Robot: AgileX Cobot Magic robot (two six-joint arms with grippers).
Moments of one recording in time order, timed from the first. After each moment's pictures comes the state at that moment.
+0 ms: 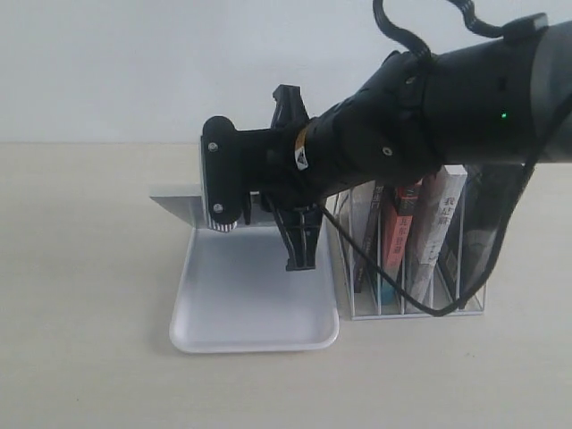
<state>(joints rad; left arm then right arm) 0.02 0.00 0.00 0.16 0.30 -0.48 0.78 1.75 -1.20 -0.30 0.31 -0.83</state>
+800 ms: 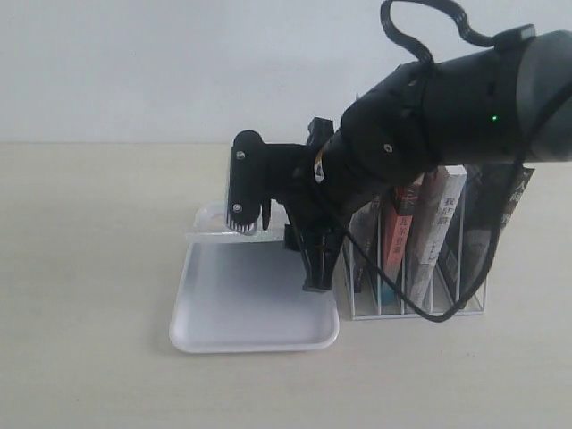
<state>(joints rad) 0.02 0.00 0.00 0.16 0.30 -0.48 0.74 1.78 -1.20 -0.19 0.46 -0.76</state>
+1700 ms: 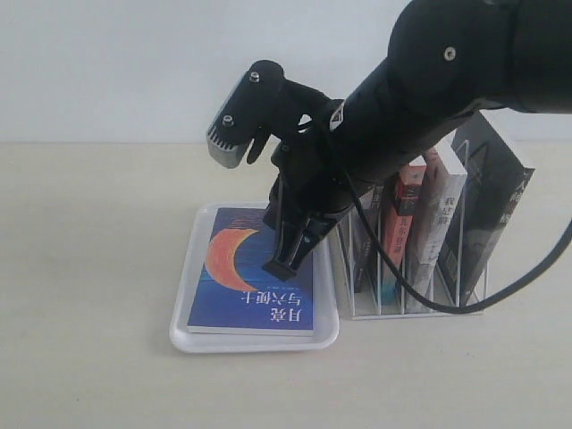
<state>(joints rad) 0.02 0.00 0.00 0.16 0.30 -0.48 0.74 1.62 -1.20 0.22 0.60 -0.73</state>
